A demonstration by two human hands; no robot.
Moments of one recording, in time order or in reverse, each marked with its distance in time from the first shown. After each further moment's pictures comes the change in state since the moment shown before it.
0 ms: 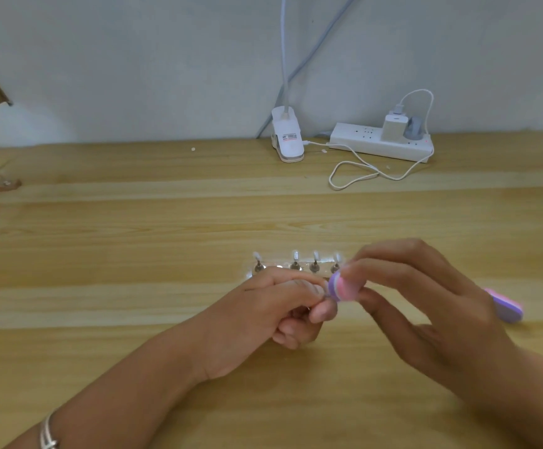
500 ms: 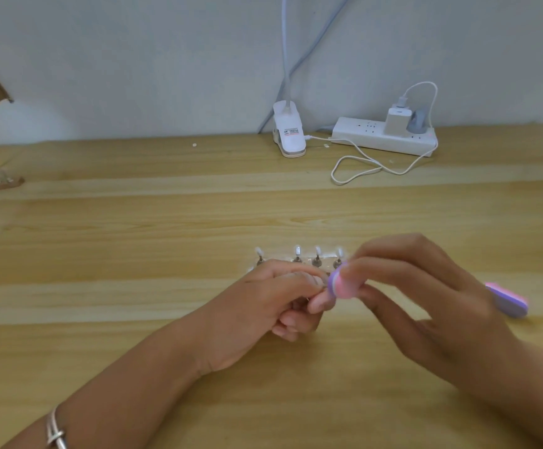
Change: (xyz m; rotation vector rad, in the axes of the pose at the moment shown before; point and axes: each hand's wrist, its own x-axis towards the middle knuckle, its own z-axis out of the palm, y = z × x) left_hand 0.001 -0.004 -0.003 -0.005 0.032 -0.016; right_hand -0.001 0.003 0.002 0.018 0.002 0.004
